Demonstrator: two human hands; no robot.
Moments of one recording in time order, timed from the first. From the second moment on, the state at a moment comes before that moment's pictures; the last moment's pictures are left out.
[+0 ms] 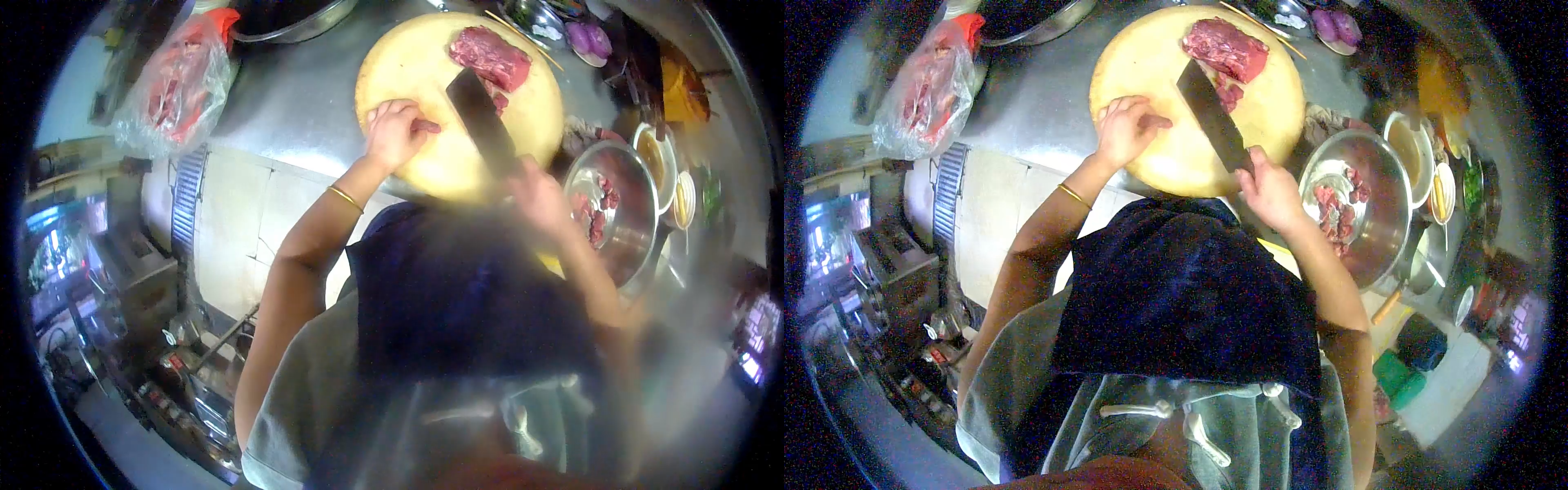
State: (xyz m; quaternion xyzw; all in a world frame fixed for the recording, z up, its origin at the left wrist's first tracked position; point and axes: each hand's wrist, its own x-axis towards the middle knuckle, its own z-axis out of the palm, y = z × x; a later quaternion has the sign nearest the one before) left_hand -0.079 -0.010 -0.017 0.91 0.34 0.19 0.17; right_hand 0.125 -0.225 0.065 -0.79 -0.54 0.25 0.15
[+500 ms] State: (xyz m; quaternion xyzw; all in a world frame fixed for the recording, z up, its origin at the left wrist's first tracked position) left_hand -0.083 -0.023 -0.025 0.91 0.28 0.26 0.16; right_hand 0.093 -0.241 0.087 -0.81 -0.54 0.20 0.11
